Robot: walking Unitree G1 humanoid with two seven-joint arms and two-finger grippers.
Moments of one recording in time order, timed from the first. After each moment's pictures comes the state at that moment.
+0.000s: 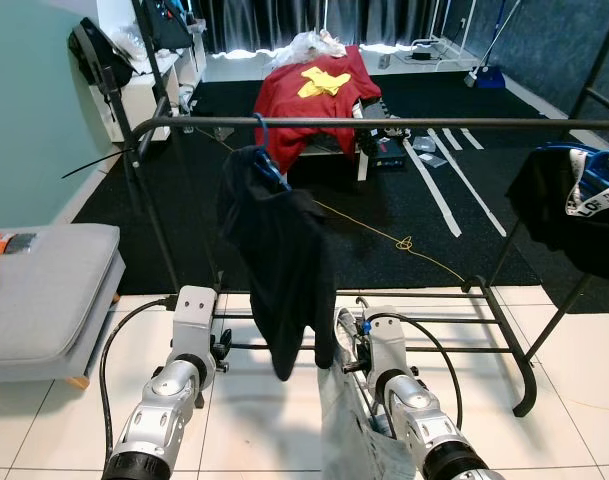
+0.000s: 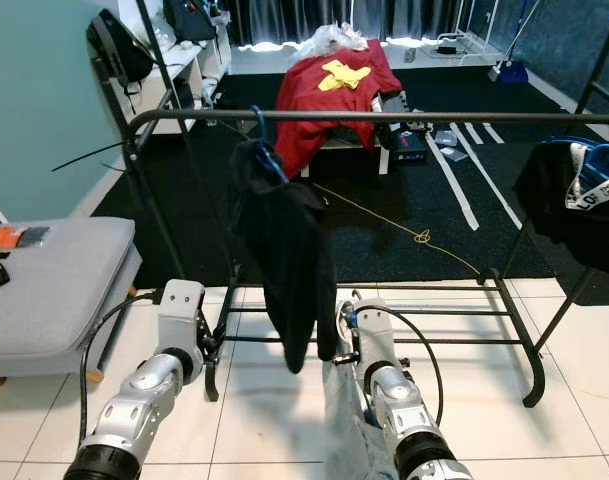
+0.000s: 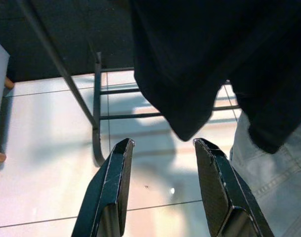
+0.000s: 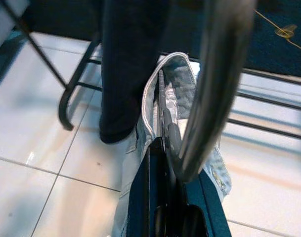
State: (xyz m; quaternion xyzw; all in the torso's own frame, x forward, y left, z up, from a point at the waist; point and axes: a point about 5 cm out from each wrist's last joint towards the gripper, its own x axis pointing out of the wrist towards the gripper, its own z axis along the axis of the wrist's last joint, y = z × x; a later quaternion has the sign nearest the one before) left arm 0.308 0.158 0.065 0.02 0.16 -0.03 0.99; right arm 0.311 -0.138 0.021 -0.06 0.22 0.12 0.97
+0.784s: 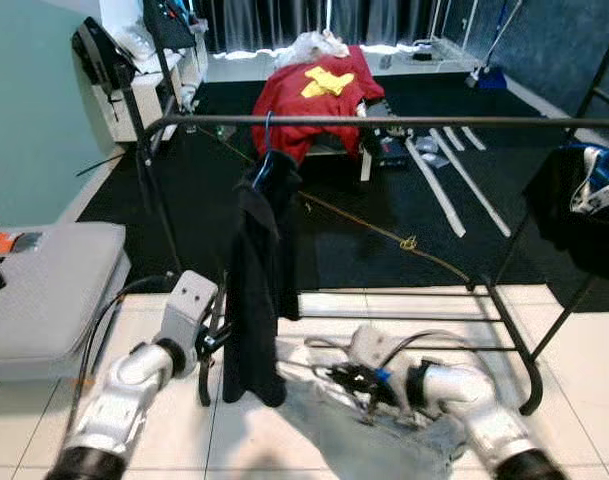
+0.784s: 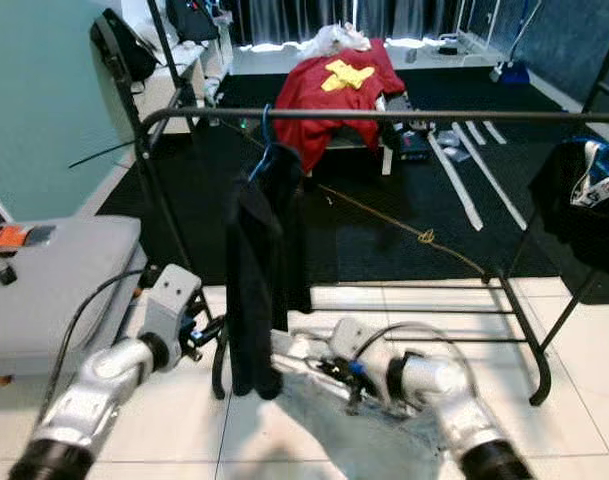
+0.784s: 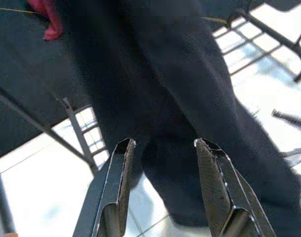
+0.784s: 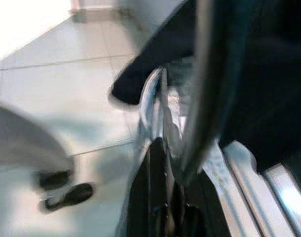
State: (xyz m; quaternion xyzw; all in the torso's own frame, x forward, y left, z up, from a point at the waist) left arm 0.299 0.189 0.098 0.14 0.11 -0.24 0.95; right arm 0.277 -0.166 0.102 -0.22 0.13 0.58 0.78
